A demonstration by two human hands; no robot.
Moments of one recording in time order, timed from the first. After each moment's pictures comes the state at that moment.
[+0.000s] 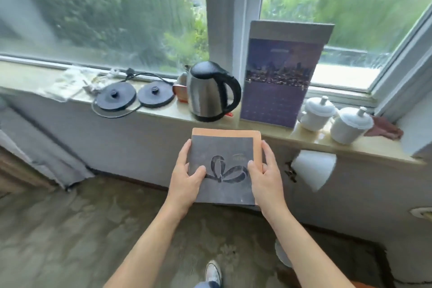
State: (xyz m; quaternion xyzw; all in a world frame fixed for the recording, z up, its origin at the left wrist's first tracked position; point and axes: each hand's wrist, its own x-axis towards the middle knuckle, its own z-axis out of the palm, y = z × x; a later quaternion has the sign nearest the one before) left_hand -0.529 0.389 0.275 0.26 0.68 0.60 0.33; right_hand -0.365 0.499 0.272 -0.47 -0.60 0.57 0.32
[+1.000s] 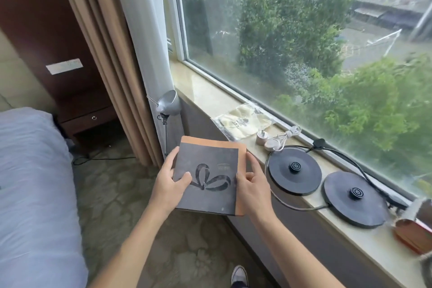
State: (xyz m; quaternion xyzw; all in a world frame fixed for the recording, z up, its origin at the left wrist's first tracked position) left_hand -0.999 0.201 0.296 0.04 0.78 0.61 0.07; right_hand -0.927 0.401 0.298 -0.26 -0.74 0.61 0.11
